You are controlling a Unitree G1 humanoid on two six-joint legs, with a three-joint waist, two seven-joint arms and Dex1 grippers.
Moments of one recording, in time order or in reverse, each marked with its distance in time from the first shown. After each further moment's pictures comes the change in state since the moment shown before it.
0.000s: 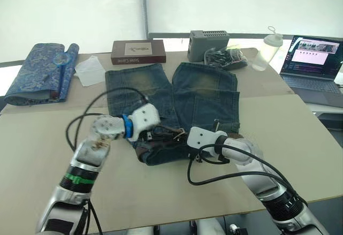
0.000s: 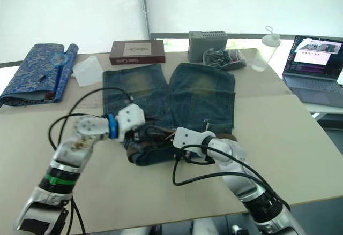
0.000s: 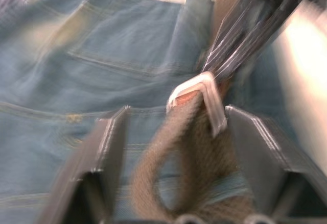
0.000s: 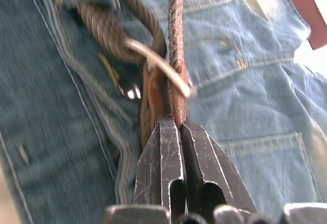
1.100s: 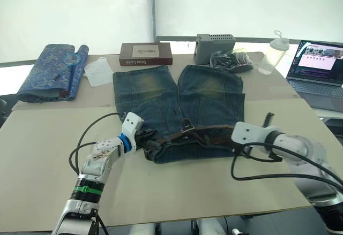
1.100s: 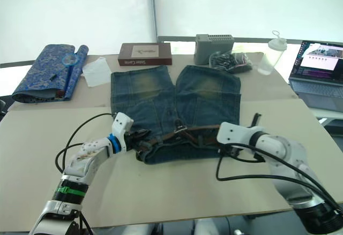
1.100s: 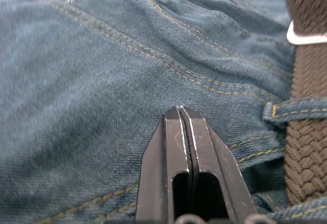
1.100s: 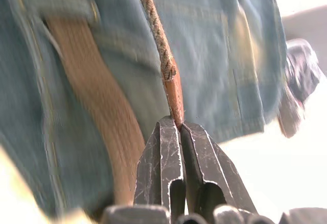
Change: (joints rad) left arm 0.112 -0.110 -0.051 0.367 0.066 -0.208 0.422; right arm 0.196 -0.400 -0.334 -0.086 0.027 -0.007 0.058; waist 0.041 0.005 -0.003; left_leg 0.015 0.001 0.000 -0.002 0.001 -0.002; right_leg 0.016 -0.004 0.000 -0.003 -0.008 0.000
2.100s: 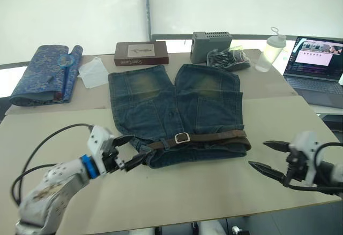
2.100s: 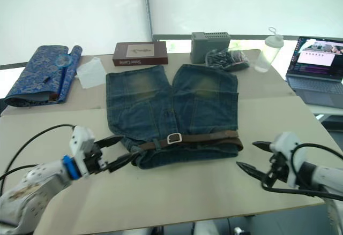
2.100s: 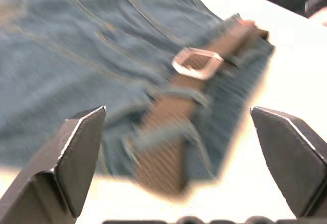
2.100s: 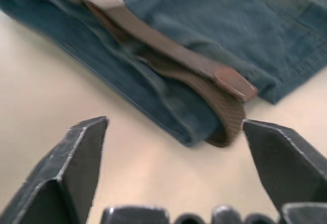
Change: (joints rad) left arm 0.609 0.269 0.387 -0.861 -0.479 0.315 -0.038; right arm 0.426 0.135 -0.645 -0.060 0.874 0.138 0.307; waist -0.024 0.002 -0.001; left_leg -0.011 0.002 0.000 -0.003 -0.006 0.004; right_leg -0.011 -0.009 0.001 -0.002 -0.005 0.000
